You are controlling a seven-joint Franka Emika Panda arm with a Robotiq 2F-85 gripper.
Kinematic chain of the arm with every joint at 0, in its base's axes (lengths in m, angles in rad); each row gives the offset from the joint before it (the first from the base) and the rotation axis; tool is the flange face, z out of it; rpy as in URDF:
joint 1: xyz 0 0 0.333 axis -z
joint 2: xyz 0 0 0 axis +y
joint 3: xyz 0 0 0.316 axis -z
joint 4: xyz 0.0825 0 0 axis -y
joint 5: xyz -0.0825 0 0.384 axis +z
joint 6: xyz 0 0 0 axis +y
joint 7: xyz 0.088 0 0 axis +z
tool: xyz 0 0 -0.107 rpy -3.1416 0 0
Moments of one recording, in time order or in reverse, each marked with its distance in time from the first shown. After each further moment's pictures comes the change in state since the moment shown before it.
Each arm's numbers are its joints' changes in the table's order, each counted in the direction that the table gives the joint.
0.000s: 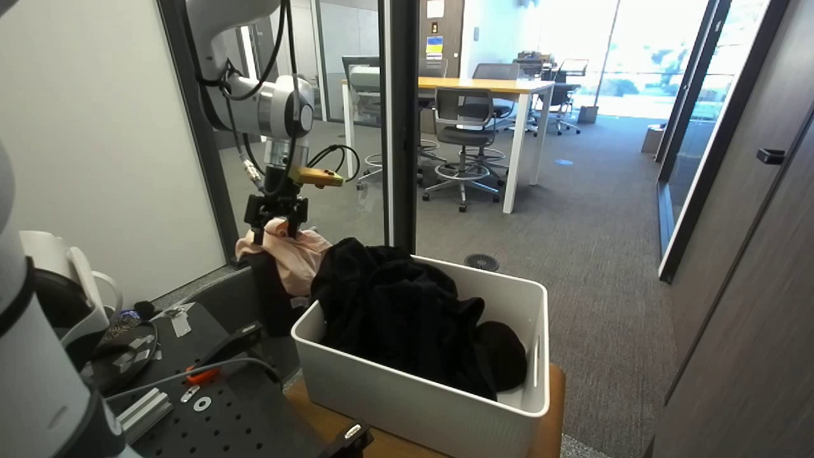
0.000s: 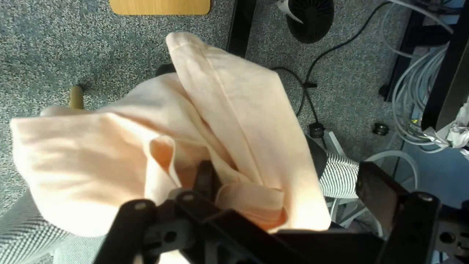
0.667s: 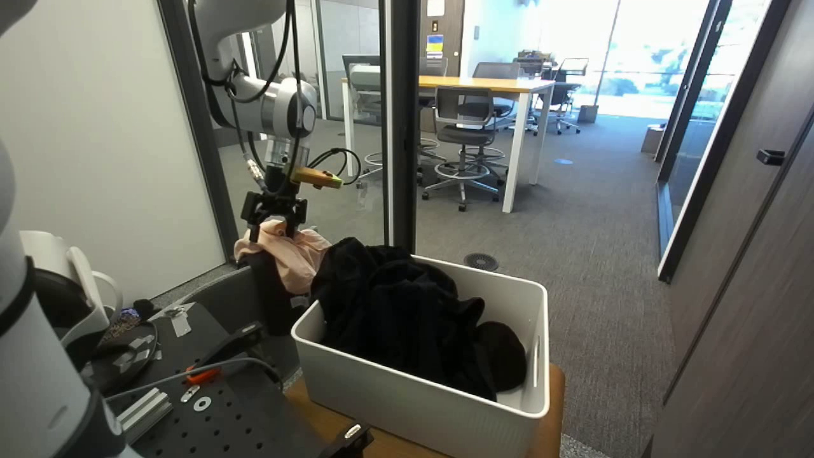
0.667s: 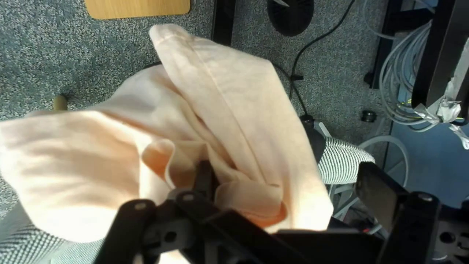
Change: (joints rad) arm -0.002 0.046 -0.010 0.074 0.021 0.080 -0.055
